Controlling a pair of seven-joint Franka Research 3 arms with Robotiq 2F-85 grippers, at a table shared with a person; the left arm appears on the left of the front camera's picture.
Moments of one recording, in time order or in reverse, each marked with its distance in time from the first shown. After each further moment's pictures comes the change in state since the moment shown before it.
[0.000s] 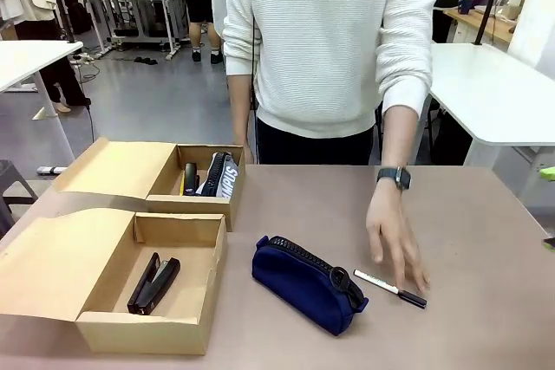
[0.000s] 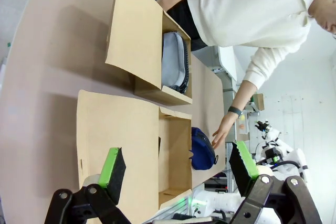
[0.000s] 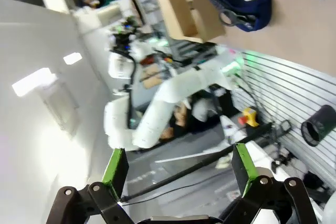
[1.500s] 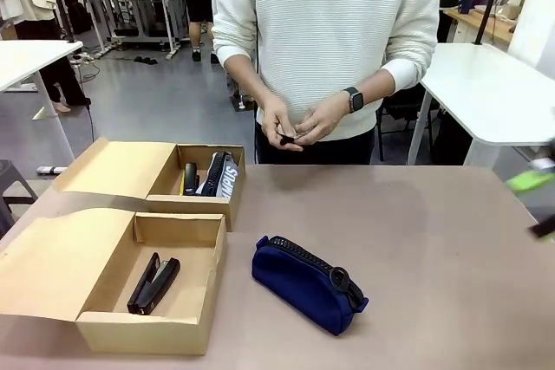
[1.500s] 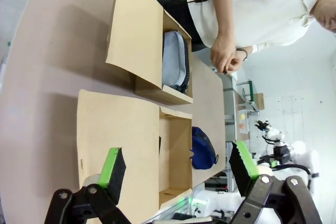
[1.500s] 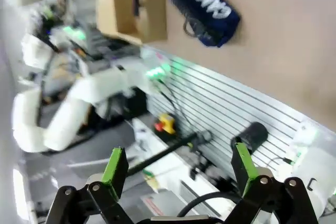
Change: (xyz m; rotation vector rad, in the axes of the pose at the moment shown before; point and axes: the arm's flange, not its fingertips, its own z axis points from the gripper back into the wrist) left arm 0.000 0.001 -0.002 0.002 0.004 0.001; right arm -0.007 0.075 -0.077 -0.451 0.031 0.318
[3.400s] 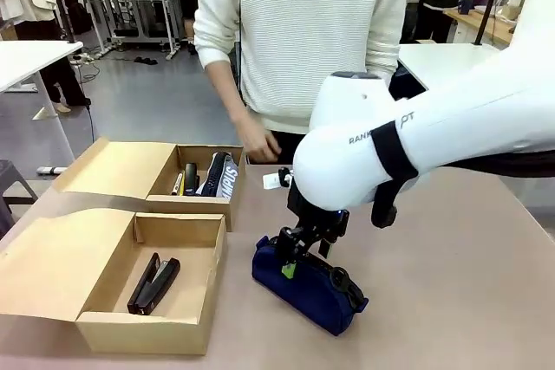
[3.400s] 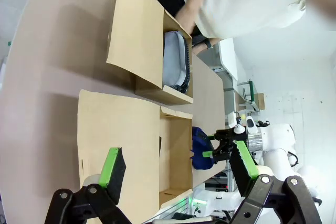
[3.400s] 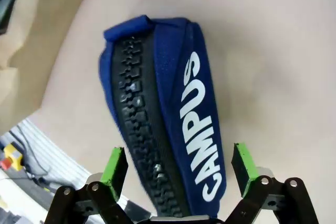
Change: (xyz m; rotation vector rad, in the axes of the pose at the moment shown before) left arm 0.000 0.000 0.000 0.001 -0.001 0.000; right arm 0.155 0.070 -0.304 -0.699 0.147 0.499
